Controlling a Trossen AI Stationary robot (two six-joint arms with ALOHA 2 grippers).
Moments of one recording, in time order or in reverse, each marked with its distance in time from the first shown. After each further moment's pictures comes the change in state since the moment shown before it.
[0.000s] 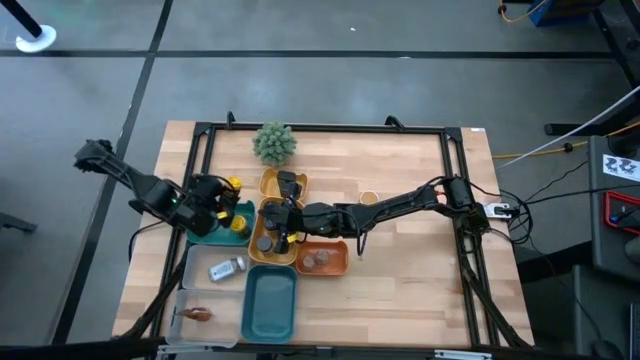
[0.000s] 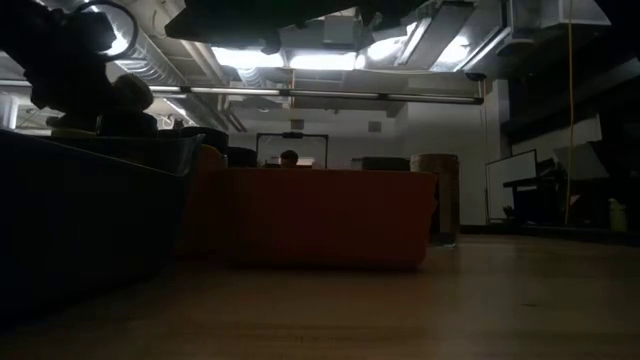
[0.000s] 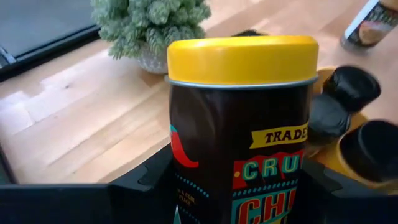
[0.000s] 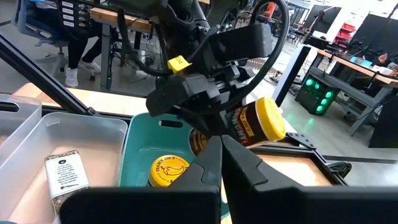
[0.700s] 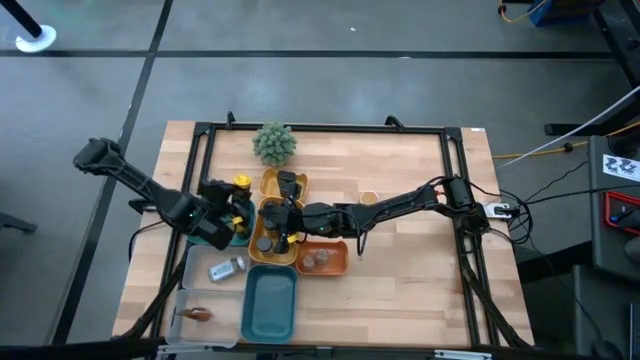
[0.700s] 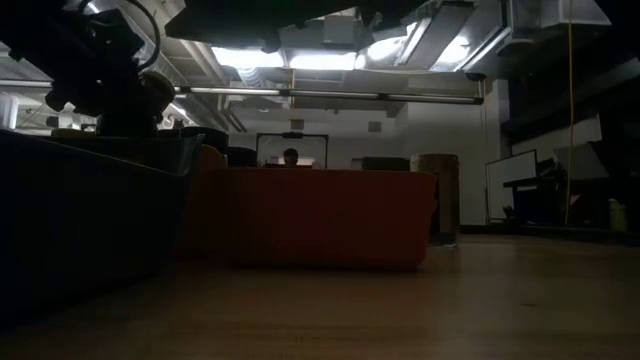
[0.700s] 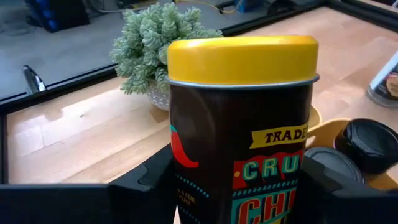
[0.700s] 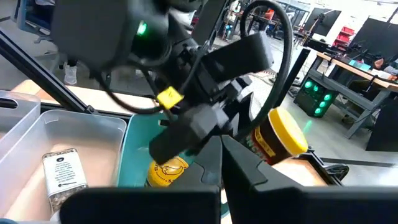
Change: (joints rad) left arm 0.002 0.282 0.000 0.163 -0.234 -0.141; right arm 0.000 0.000 0.000 0.001 -0.001 -0.021
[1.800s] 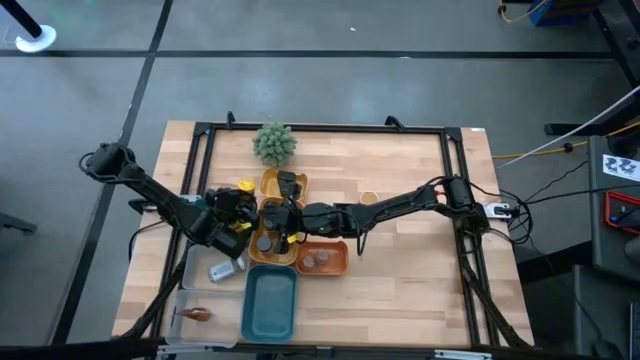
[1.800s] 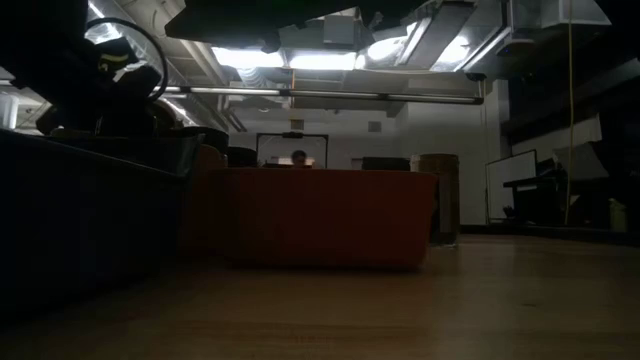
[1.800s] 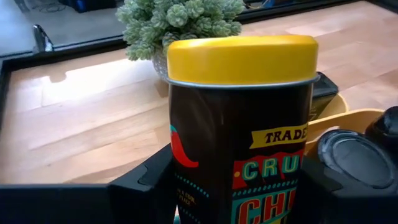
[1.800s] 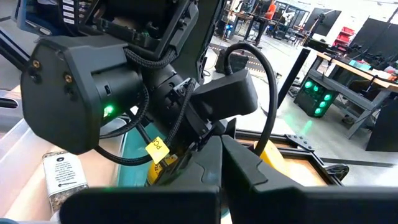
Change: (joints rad) left arm 0.000 0.255 0.000 0.030 0.004 -0.286; right arm 0.000 0.000 0.000 0.000 0.000 0.000
